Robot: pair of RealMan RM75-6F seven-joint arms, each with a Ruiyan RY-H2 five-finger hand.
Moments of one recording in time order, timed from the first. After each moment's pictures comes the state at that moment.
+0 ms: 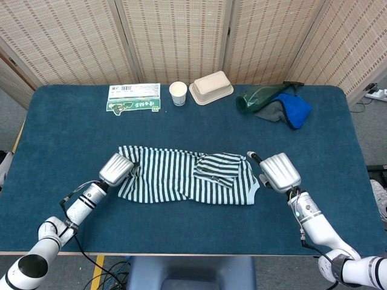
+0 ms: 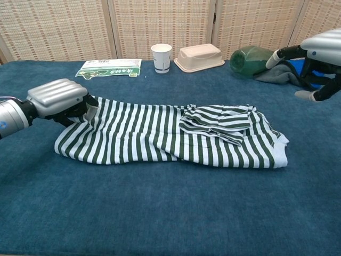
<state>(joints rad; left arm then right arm) -0.76 -1.89 0.07 -0.35 1.65 1.17 -0.38 0.62 -1.20 0.09 -1.72 -1.23 1.08 -0.49</state>
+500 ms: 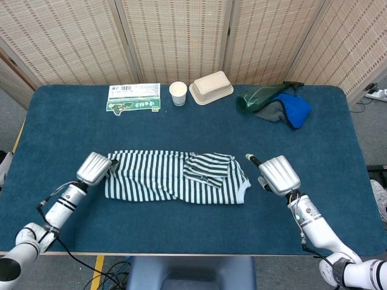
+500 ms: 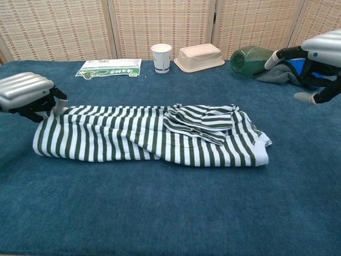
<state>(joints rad) -0.68 -1.71 0.05 -0.54 1.59 1.15 -0.29 0.60 -1.20 0.08 -1.74 -1.28 1.10 -0.47</state>
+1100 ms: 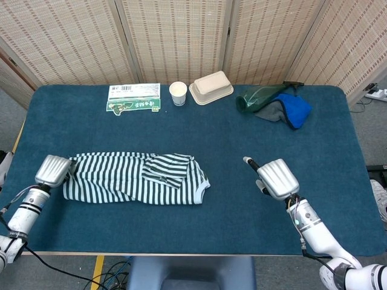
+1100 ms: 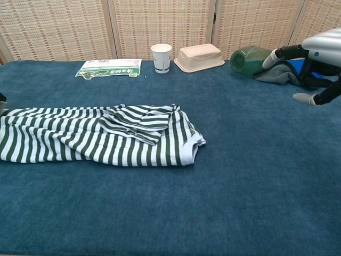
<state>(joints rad) -0.58 -1.55 0.04 -0.59 1.50 1.01 -0.21 0.57 -1.19 0.08 -1.78 -1.31 1.13 -0.49</state>
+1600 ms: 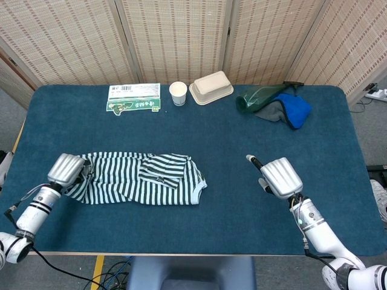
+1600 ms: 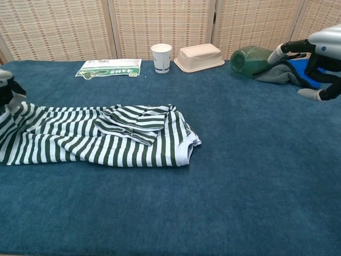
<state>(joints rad) -0.63 -1.38 -0.02 -1.03 1.47 0.99 -0.13 0.56 -1.18 0.09 -1.78 -1.32 1.13 -0.47</state>
